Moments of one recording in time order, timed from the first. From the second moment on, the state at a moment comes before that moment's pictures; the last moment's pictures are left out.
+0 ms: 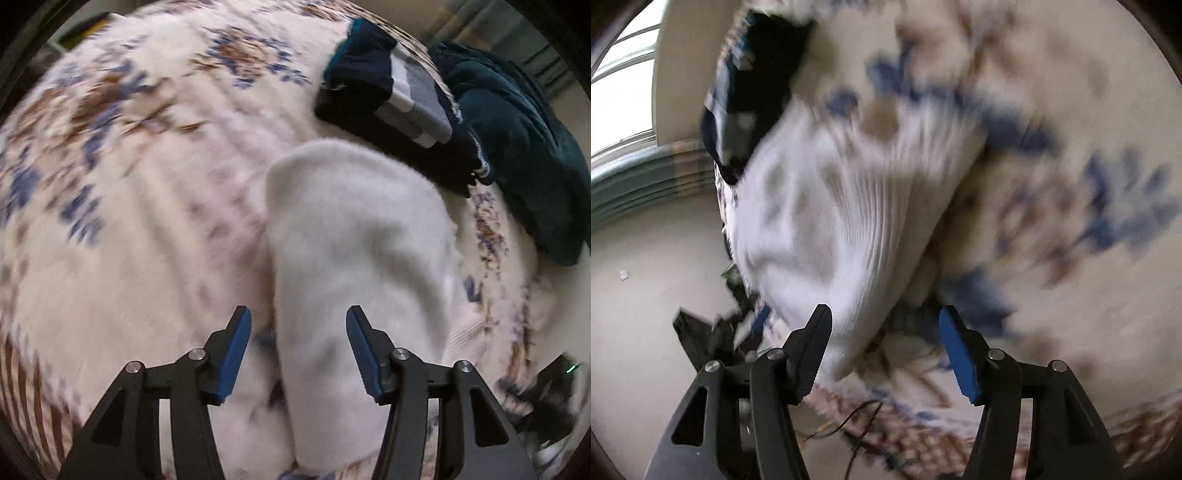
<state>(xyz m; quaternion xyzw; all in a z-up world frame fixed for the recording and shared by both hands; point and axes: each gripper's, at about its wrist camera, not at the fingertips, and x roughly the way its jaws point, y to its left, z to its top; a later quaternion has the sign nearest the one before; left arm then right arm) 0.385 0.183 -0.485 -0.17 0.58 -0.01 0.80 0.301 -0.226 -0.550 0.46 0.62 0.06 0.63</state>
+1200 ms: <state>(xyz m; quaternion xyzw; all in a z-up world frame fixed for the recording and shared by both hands) 0.412 0.204 -0.494 -0.23 0.53 0.05 0.81 0.579 -0.174 -0.593 0.29 0.64 0.17 0.69</state>
